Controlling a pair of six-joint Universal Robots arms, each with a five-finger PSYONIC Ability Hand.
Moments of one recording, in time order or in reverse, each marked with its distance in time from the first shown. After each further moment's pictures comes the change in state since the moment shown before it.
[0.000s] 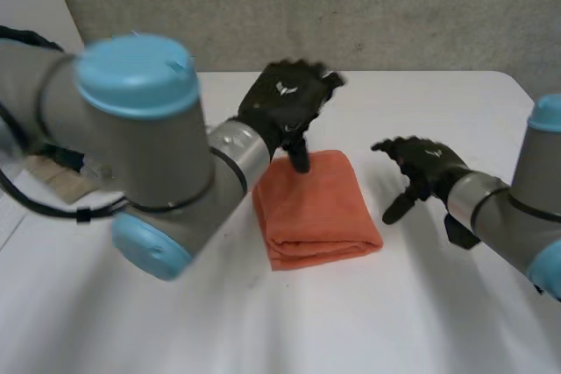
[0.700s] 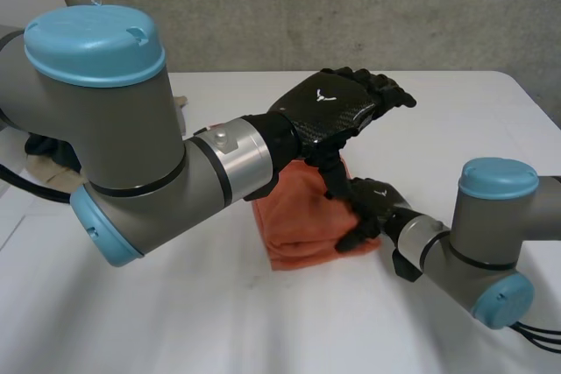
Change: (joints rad) left arm 0.039 0.053 -0.010 -0.069 0.392 -0.071; right arm 0.107 0.216 0.035 -0.259 -0.103 0.108; left_hand 0.000 0.000 0.000 0.000 0.000; right_hand 0.417 0.486 0.477 0.501 0.459
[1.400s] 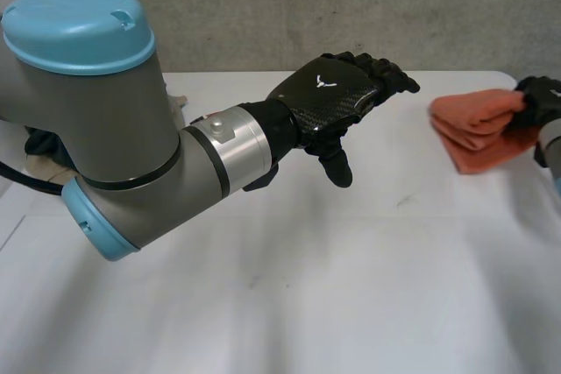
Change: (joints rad) left arm 0.000 0.018 0.020 0.001 -0.002 -0.002; right arm -0.480 0.598 -1.211 0.218 0.193 -0.025; left_hand 0.000 0.000 0.000 0.000 0.000; right_hand 0.183 0.221 0.209 0.491 0.484
